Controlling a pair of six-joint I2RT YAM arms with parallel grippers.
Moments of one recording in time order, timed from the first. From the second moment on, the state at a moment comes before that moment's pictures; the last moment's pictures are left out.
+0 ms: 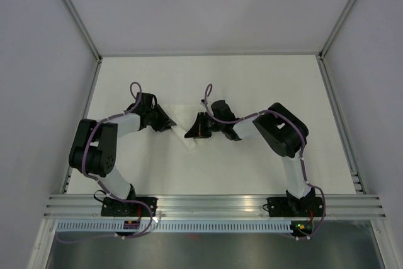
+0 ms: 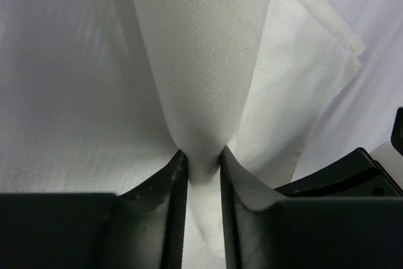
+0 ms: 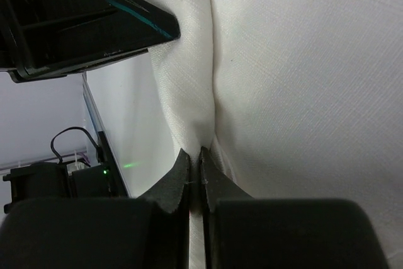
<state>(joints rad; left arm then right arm) -0.18 1.66 0.79 -0.08 0.28 -0.83 0.70 2.11 1.01 0.52 -0.56 0.87</state>
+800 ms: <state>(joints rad) -0.29 1.81 1.13 -0.48 0.17 -0.75 0.96 1.80 1.02 -0.04 0.23 0.57</state>
